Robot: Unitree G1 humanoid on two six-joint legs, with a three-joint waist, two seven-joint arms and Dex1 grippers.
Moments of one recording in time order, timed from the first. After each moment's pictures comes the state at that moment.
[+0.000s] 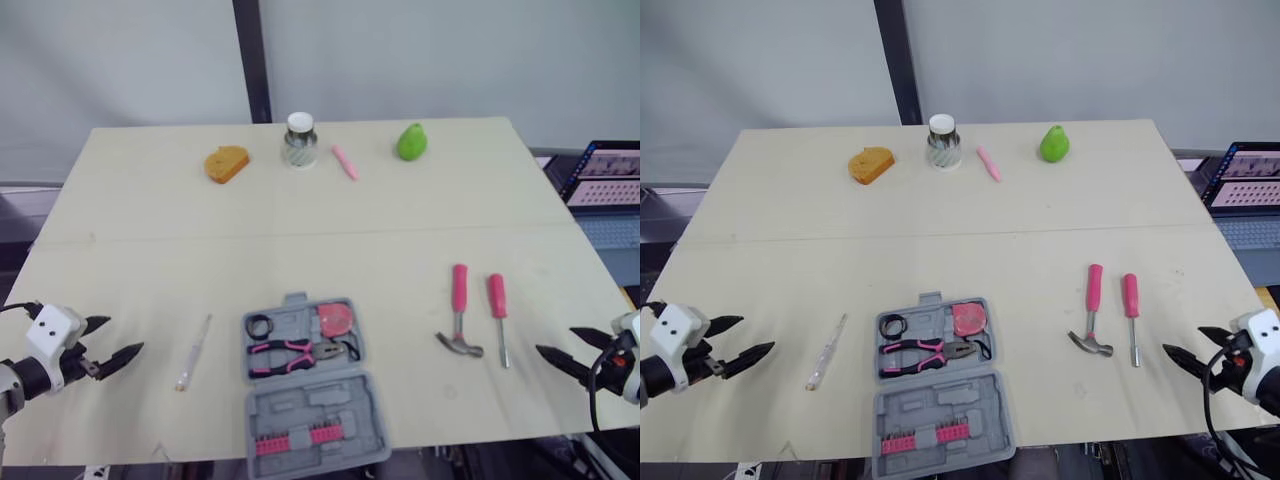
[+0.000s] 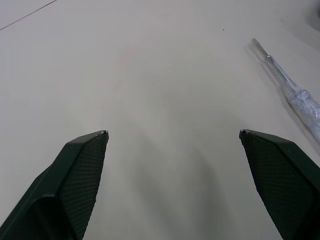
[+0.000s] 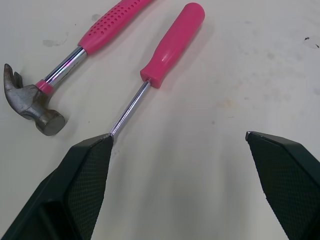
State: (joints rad) left arm 0.17 0.85 0.45 0.27 -0.30 0.06 -0.90; right arm 0.17 -0.85 -0.52 0.29 0.37 0.22 1.02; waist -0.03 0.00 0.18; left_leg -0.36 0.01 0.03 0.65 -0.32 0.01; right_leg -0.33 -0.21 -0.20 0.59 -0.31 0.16
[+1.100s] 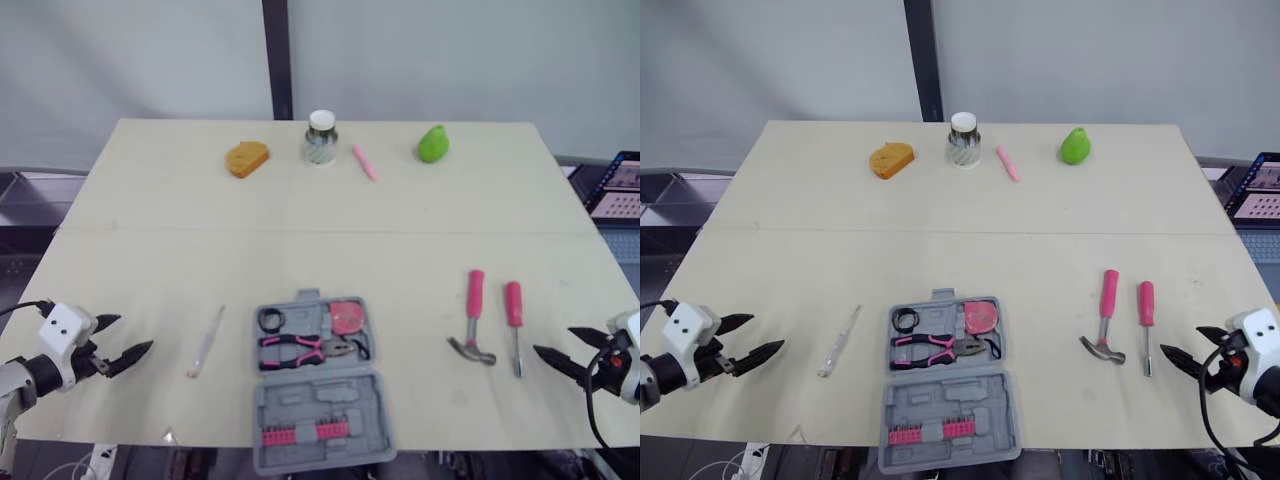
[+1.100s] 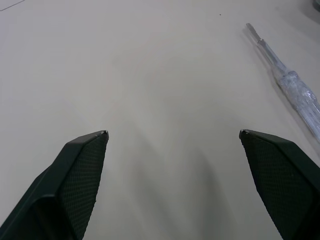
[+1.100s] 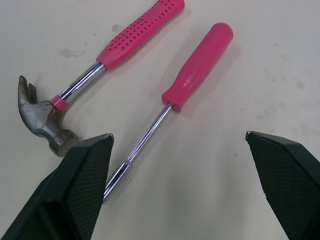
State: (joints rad) left arm 0.15 0.83 0.42 0.25 -0.30 0.07 -0.88; right arm 0.20 -0.84 -0.52 0.20 0.38 0.28 0.97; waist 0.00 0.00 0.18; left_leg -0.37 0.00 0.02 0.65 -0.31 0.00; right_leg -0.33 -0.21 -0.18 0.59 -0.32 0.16
